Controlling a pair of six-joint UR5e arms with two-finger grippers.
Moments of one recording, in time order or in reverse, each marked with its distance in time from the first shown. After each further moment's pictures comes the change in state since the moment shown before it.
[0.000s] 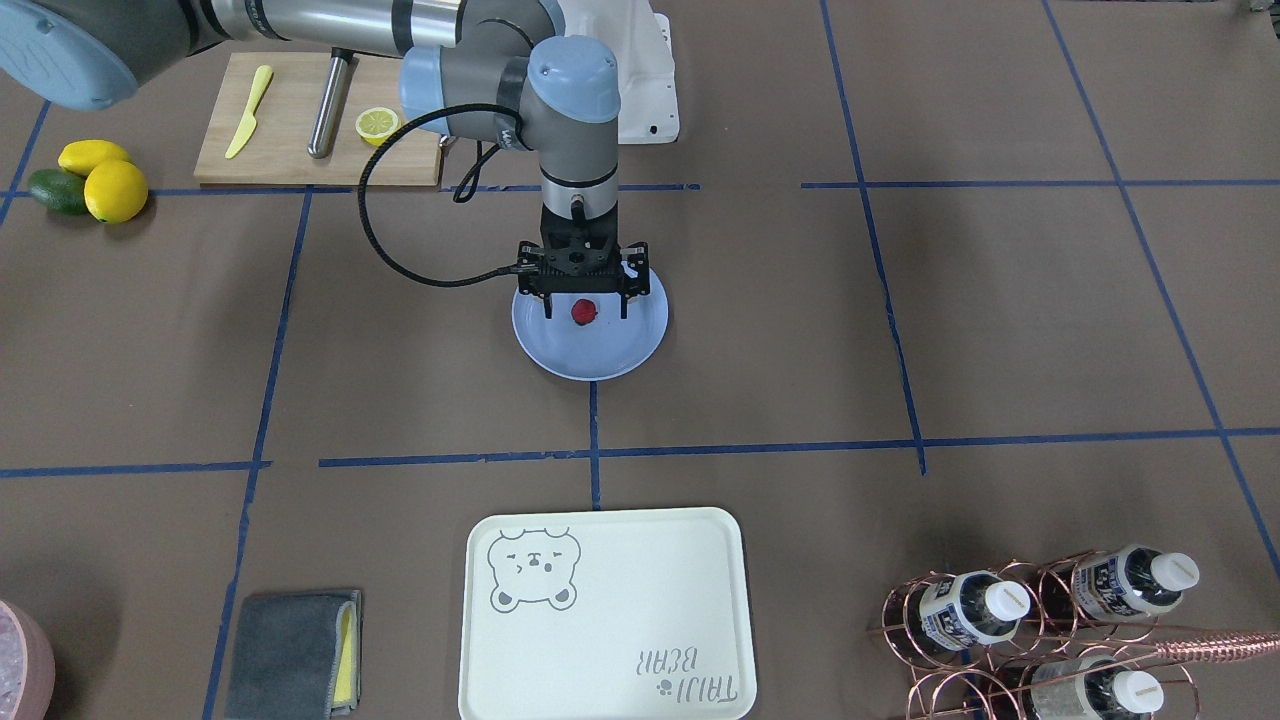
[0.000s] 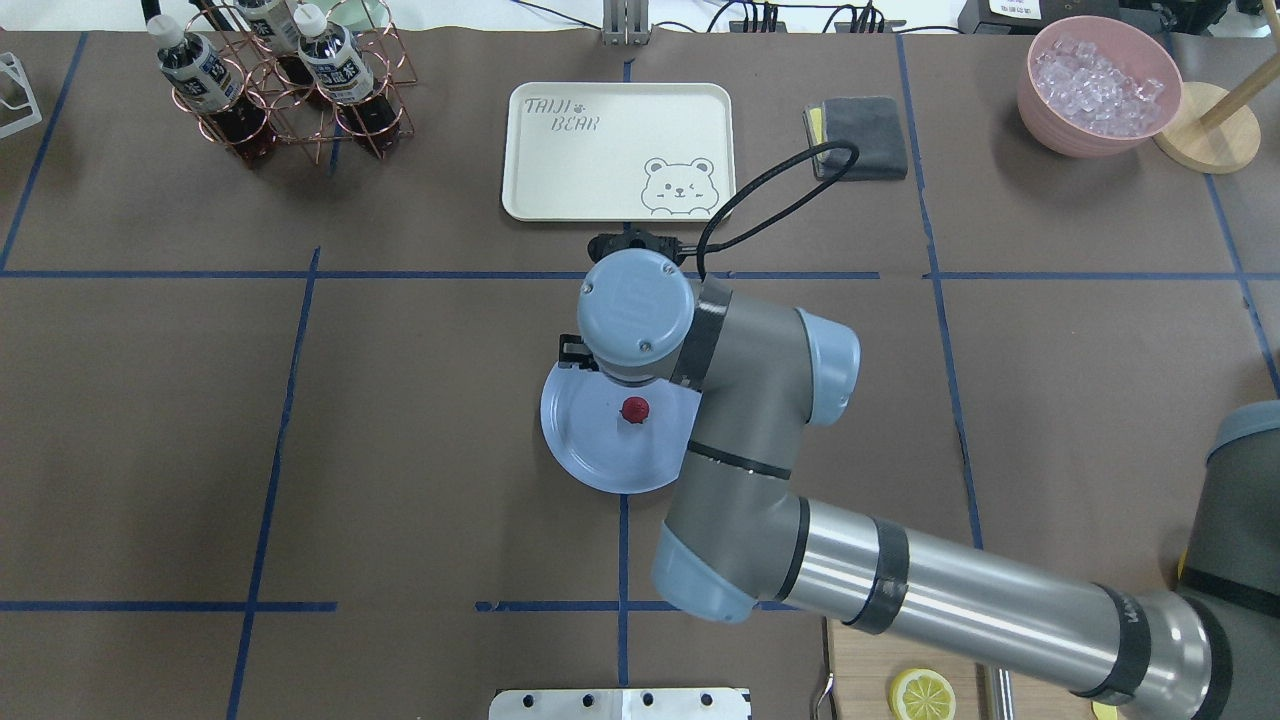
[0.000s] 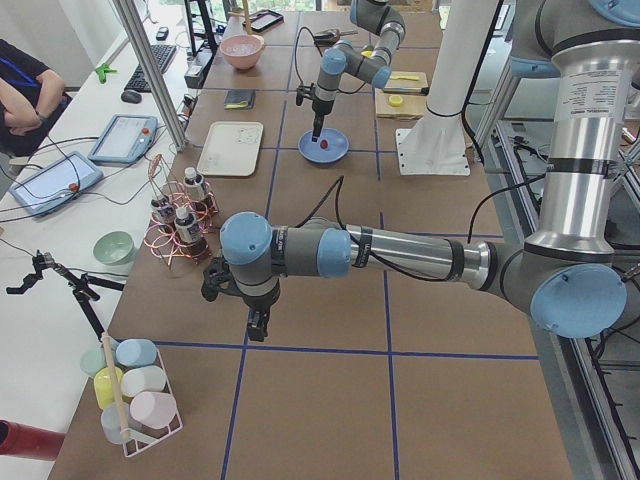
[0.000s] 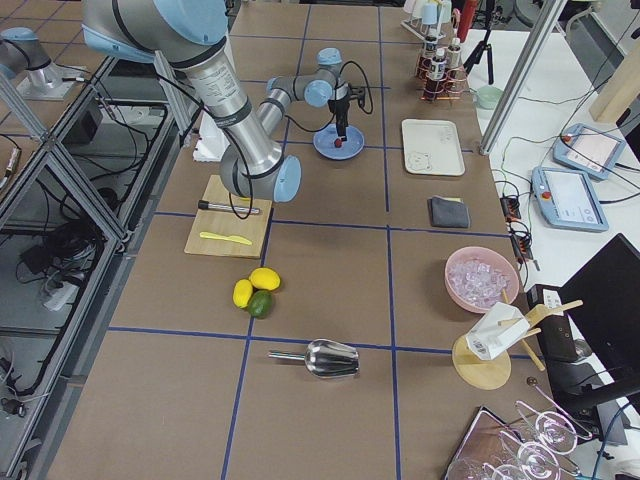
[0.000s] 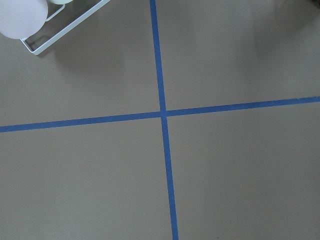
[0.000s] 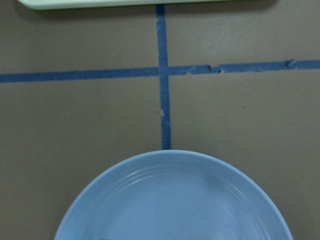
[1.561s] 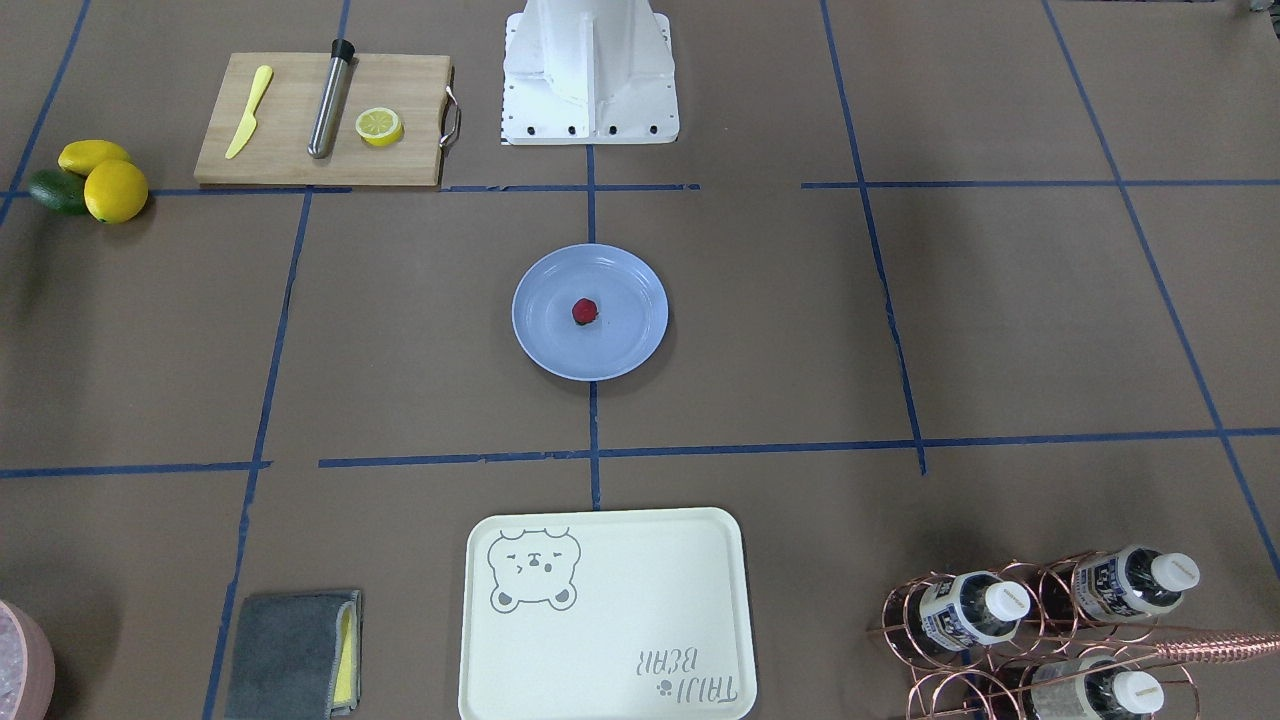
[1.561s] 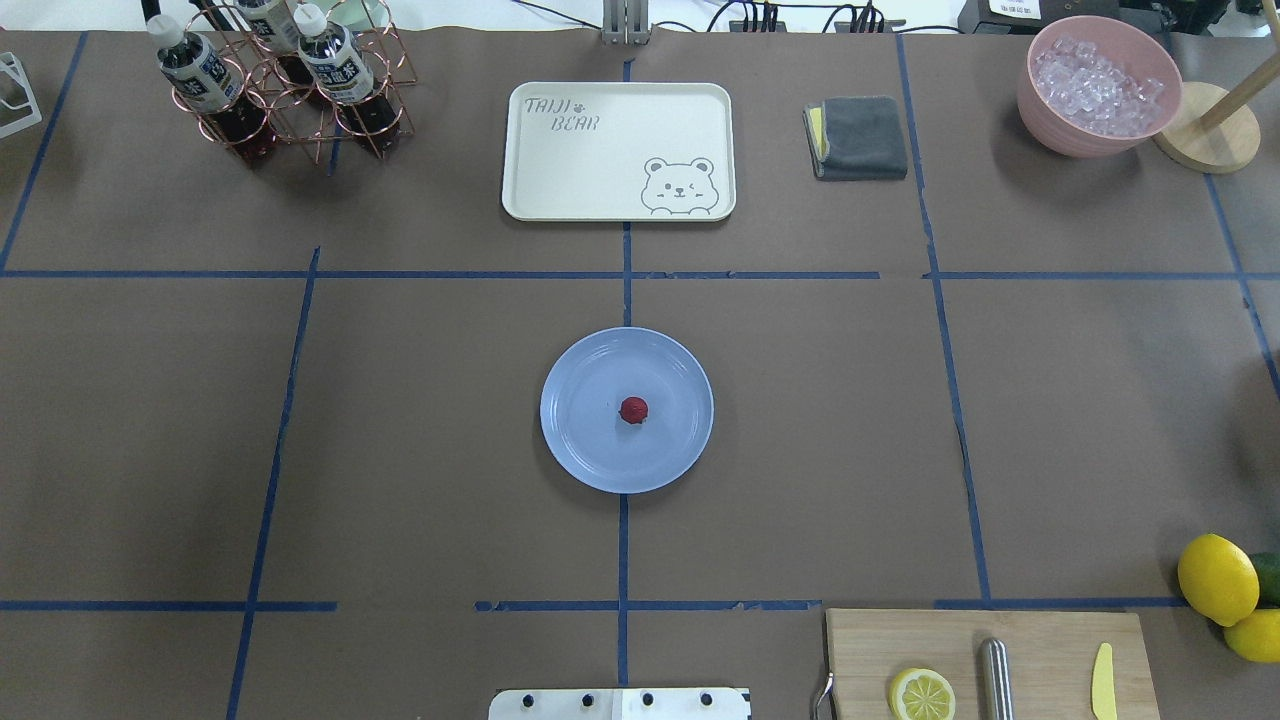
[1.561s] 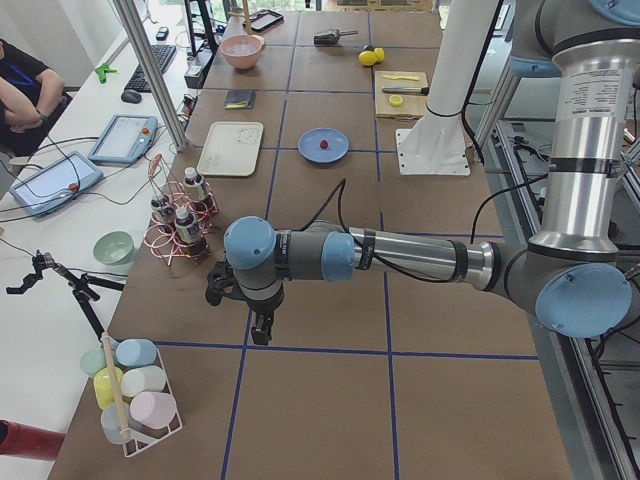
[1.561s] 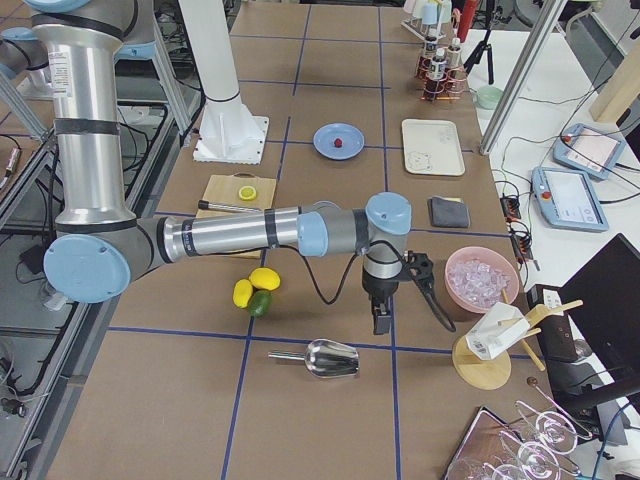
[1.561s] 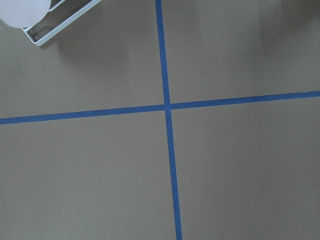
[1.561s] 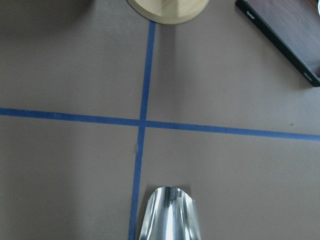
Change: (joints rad) left arm 0.001 0.016 0.000 -0.004 0.002 0.003; right arm 1.027 -0.806 0.127 -0.040 0.460 -1.234
